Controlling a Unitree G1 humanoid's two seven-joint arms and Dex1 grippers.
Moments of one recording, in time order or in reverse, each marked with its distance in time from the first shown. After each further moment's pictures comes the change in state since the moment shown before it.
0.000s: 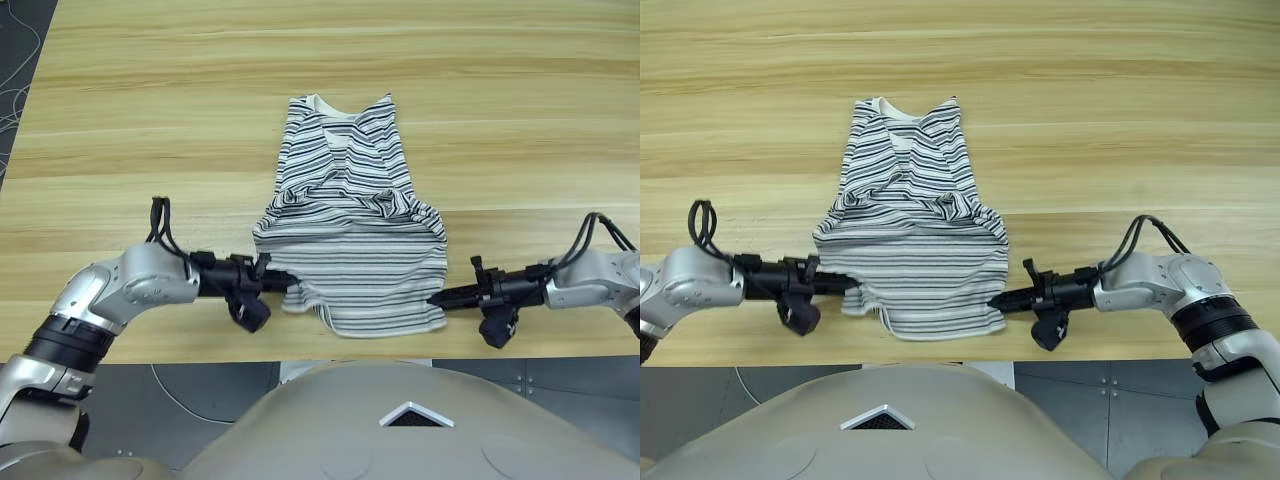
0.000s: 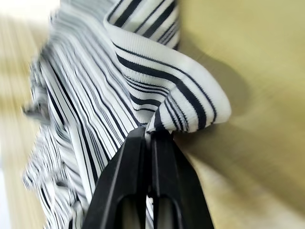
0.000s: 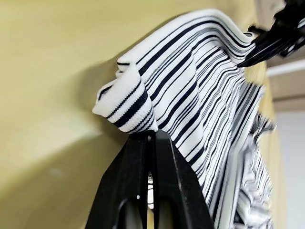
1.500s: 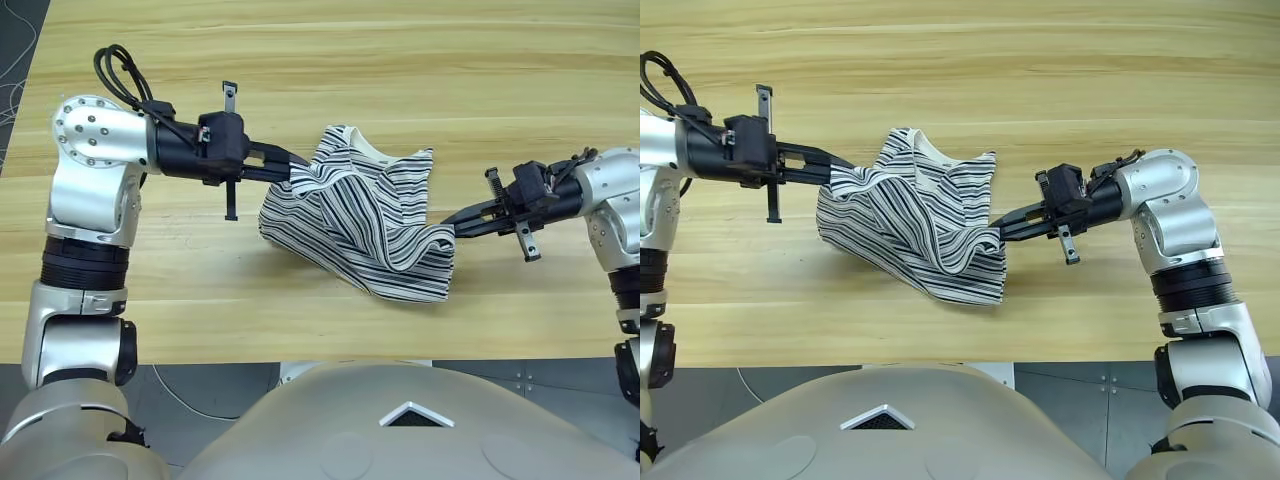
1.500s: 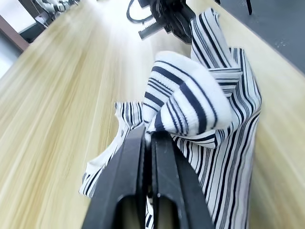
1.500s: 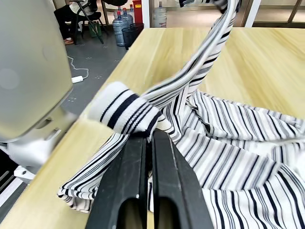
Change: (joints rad) left arm -0.335 -0.227 0.224 0.056 -0.681 0.715 -0.546; right arm -0.098 0.220 -0.380 -0.114 0.970 1.162 1.009
